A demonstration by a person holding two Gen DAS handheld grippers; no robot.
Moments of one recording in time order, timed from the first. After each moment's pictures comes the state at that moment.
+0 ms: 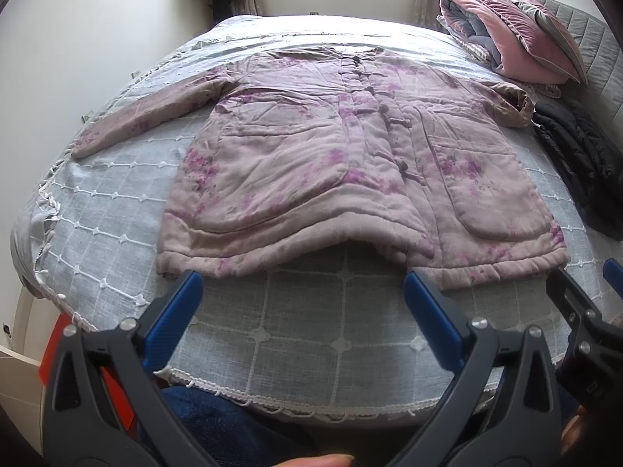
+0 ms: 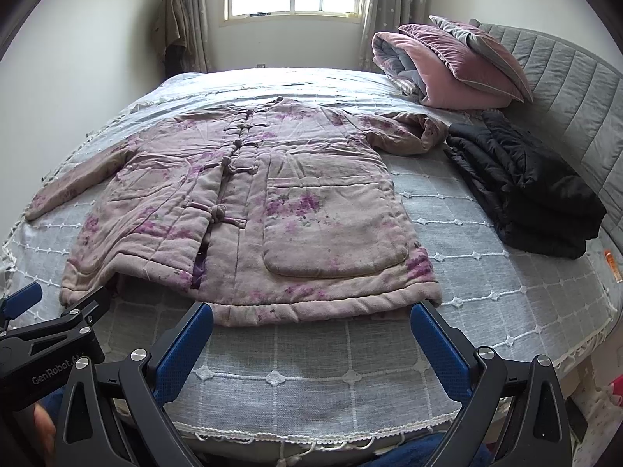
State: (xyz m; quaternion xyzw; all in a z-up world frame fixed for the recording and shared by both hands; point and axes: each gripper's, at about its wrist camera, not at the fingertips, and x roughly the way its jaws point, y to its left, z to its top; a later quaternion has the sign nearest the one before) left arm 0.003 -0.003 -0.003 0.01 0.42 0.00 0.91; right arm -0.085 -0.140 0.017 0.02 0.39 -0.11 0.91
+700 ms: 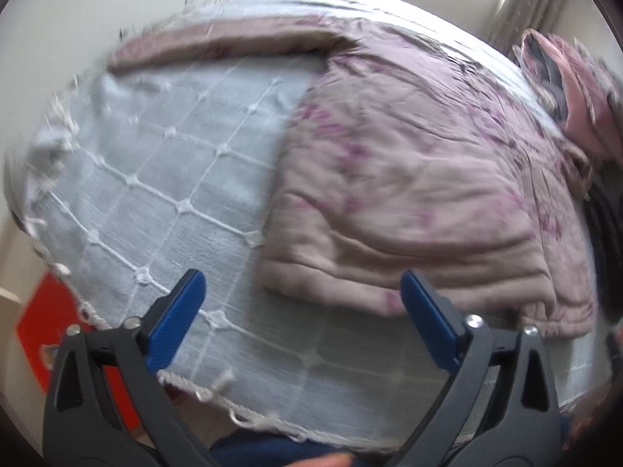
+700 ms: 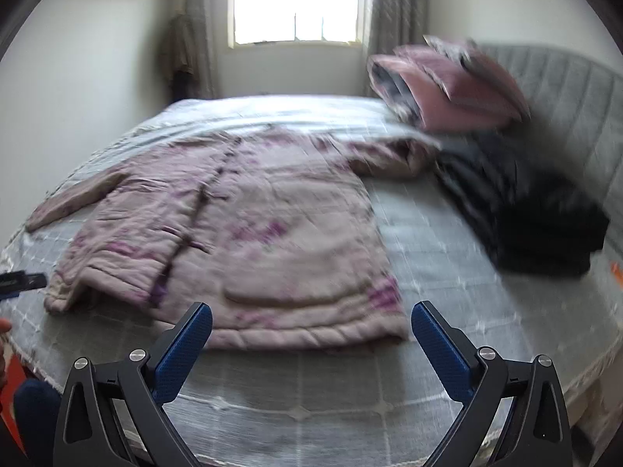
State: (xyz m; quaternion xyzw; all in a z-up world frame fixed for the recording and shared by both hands) left arm 0.059 0.160 -0.053 -0.10 0.51 0.07 0.85; right arm -0.084 -0.201 0.005 0.07 0.34 -0.10 0.93
